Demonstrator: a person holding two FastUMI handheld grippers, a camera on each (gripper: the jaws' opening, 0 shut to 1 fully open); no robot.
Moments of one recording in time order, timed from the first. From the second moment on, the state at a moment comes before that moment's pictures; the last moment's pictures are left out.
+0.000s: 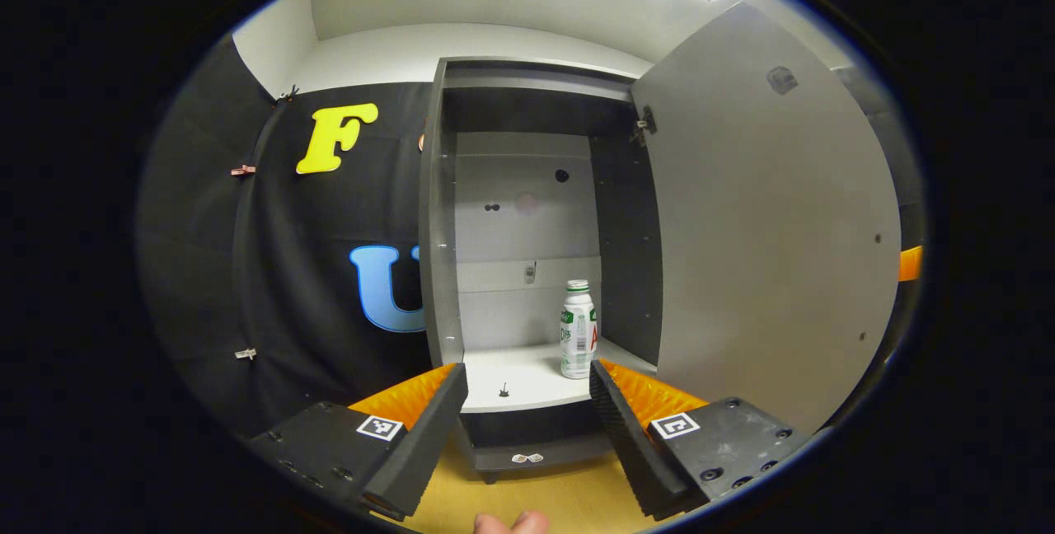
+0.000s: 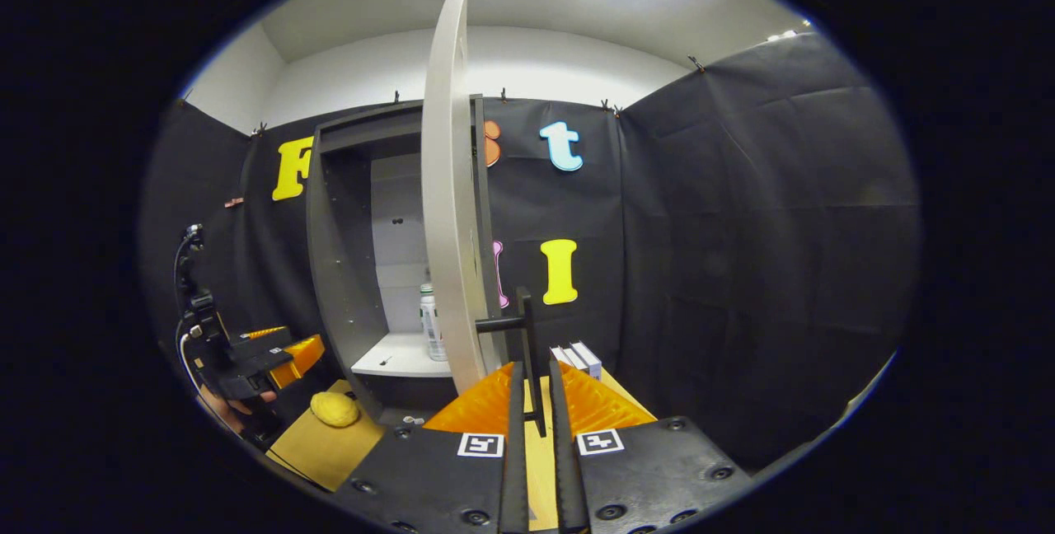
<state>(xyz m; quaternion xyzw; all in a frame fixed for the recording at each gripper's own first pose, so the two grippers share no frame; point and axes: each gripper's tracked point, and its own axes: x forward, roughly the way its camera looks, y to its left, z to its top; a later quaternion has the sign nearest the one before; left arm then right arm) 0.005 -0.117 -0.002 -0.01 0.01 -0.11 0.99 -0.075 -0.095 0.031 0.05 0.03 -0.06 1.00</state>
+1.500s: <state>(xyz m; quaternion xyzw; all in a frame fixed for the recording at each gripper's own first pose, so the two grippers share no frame) 0.252 -0.246 -0.059 -0.02 0.05 -0.11 0.99 -0.056 0.006 0.042 0.06 0.00 0.06 1.00</state>
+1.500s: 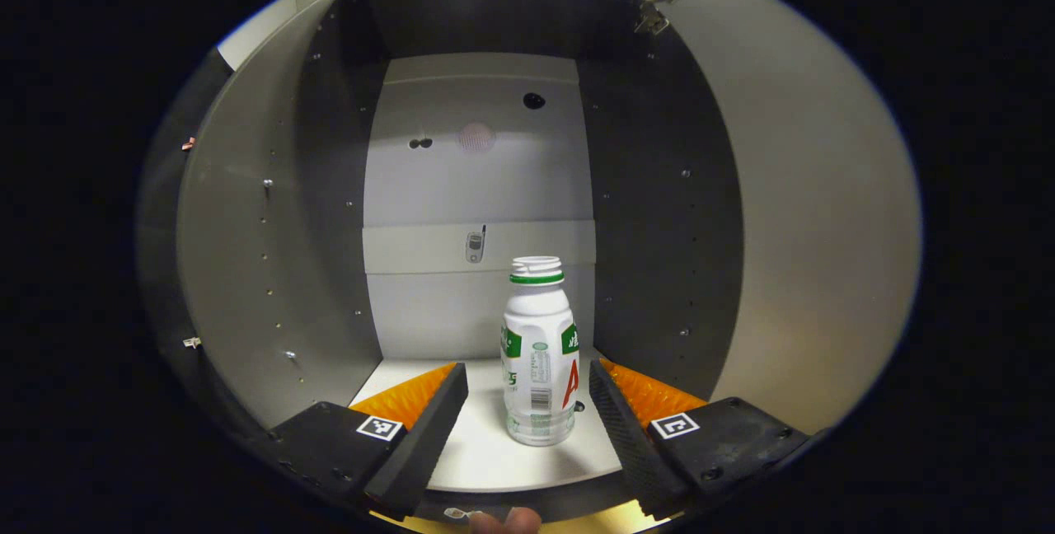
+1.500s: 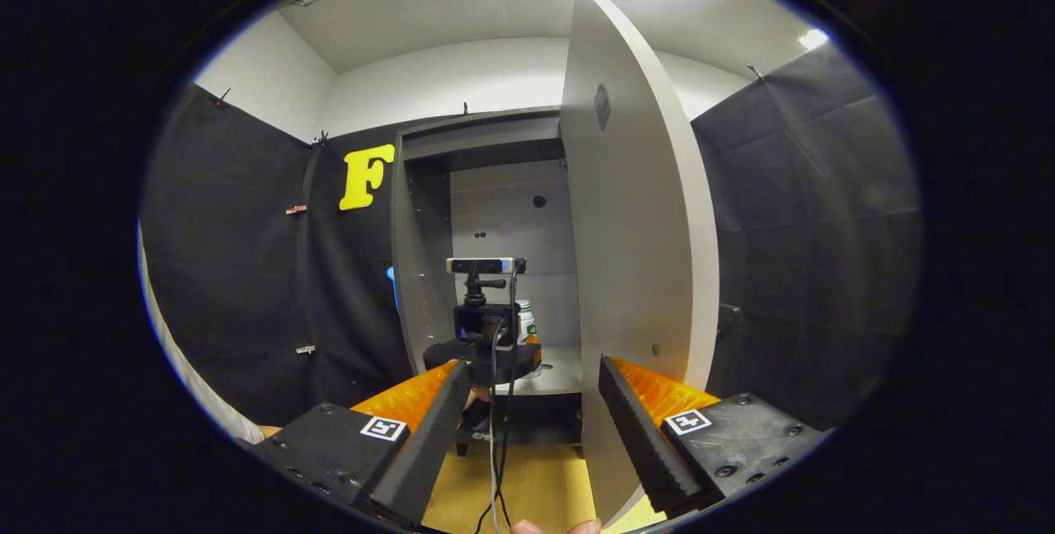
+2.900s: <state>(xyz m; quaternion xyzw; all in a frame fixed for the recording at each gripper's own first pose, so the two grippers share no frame) 0.172 -0.155 -0.030 -0.01 0.03 -0.07 1.00 -0.047 0.003 0.046 0.05 -0.02 0.05 1.00</state>
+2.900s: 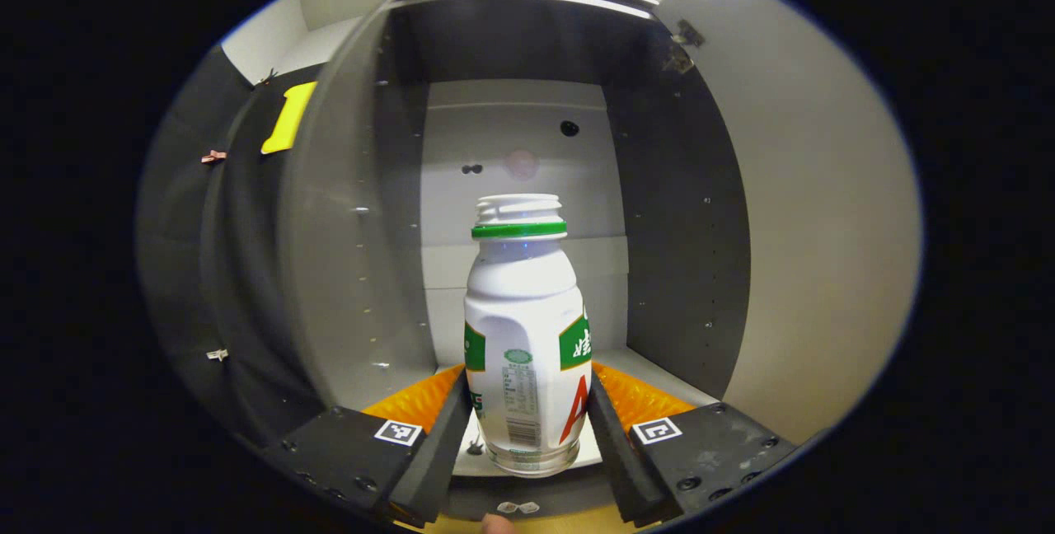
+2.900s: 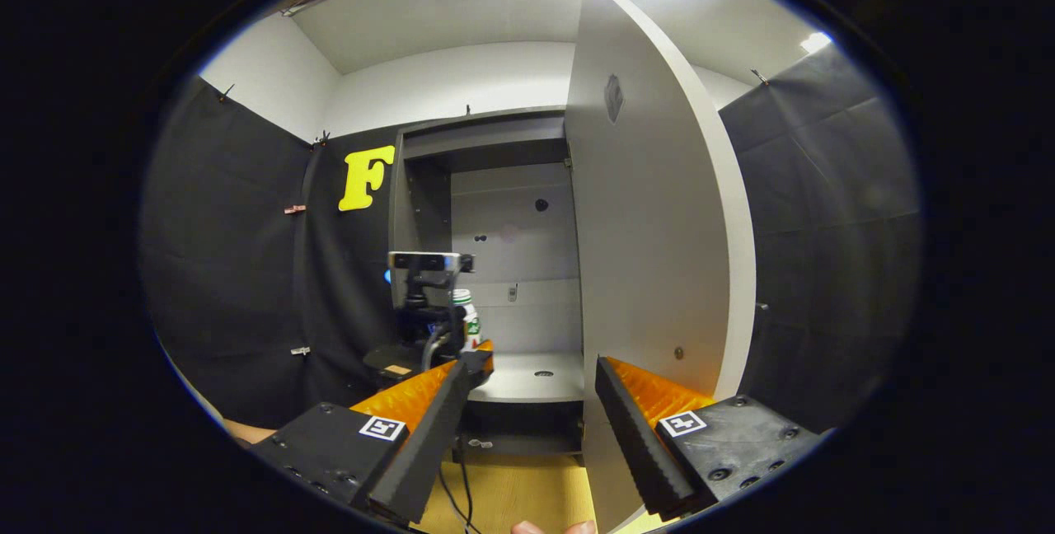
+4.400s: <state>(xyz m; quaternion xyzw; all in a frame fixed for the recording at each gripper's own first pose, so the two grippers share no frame) -0.065 -0.033 -0.316 -0.01 0.08 -0.04 1.00 -0.055 0.066 0.074 0.00 -0.13 0.06 0.99</state>
